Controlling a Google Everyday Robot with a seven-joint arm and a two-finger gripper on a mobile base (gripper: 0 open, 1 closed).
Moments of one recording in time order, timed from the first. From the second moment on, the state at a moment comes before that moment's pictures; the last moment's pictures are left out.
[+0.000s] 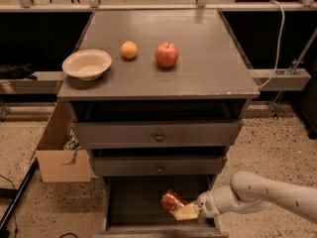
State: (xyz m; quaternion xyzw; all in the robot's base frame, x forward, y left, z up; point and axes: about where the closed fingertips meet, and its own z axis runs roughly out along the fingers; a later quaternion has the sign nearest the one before) arm 0.416 -0.088 0.403 -0.25 0.87 0.43 0.09
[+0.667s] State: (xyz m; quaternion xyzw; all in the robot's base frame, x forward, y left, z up) arm 0.437 -0.106 0.368 -0.18 0.89 0.40 0.14
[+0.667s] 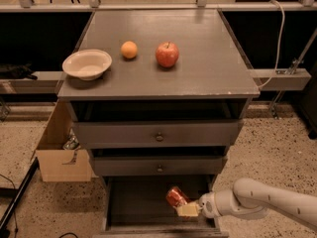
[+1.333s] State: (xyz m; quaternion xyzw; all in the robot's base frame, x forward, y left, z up) arm 0.427 -0.092 0.344 -0.22 0.90 0.36 0.11
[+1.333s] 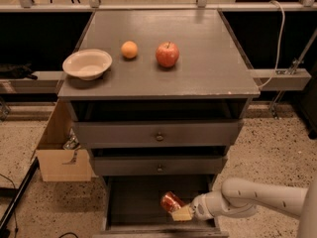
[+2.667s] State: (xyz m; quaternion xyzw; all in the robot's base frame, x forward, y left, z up) arm 0.479 -0.101 0.261 -0.18 0.92 0.34 0.07
